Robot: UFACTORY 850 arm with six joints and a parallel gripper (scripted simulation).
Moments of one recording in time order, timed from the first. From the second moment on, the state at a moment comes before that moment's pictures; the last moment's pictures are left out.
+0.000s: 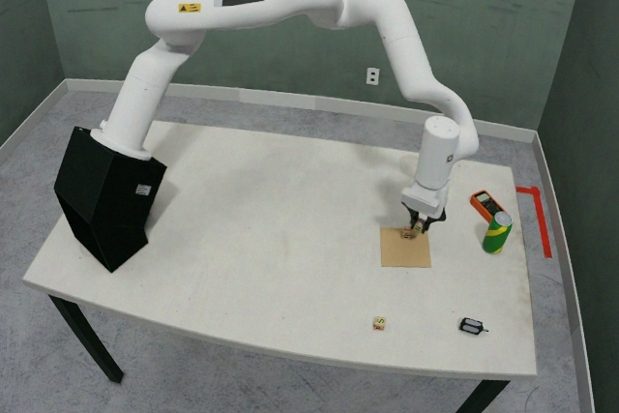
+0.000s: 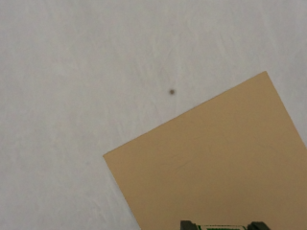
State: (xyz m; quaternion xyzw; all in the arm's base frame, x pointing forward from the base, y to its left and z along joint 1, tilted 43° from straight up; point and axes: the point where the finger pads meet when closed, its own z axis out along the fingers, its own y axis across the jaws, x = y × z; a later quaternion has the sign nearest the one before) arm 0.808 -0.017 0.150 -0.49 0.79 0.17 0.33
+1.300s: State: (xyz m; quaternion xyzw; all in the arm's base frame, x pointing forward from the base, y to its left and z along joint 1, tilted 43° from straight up) arm 0.786 -0.053 0.133 -0.65 0.66 0.10 0.35
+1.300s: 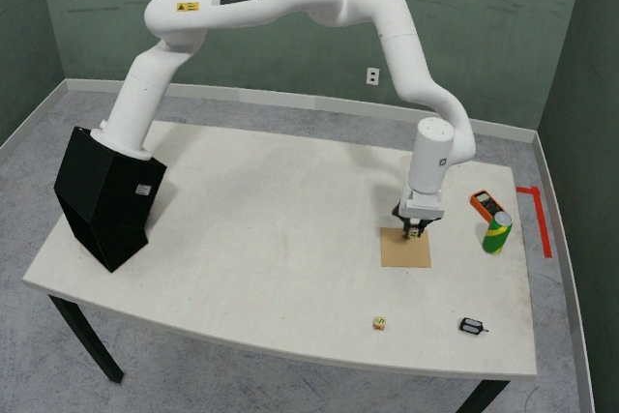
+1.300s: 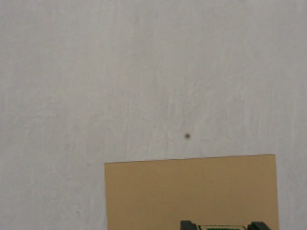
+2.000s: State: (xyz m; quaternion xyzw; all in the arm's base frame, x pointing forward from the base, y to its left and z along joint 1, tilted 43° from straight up) arm 0.795 -0.035 0.112 -0.65 0.66 0.10 0.35
